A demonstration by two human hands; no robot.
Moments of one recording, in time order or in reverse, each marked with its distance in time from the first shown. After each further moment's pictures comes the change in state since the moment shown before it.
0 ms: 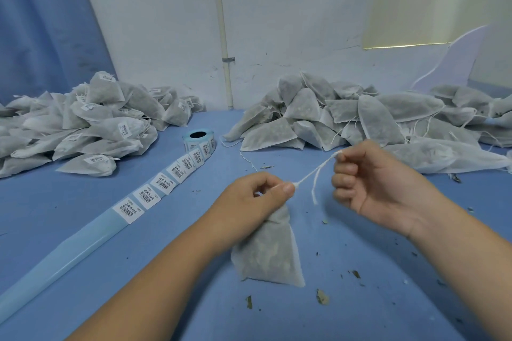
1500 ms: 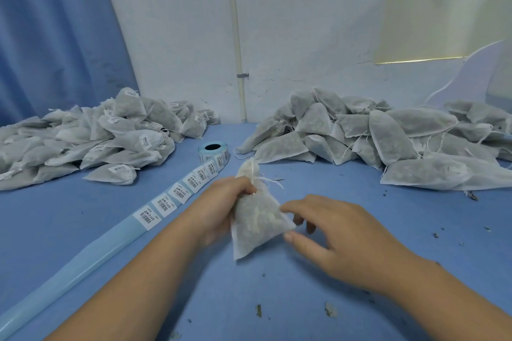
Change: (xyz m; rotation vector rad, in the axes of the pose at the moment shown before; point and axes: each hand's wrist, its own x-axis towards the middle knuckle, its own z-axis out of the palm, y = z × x) left_hand 0.010 0.000 -0.034 -0.577 0.110 -0.355; right_hand -0.021 0.043 0.016 -1.651 -0.234 -0.754
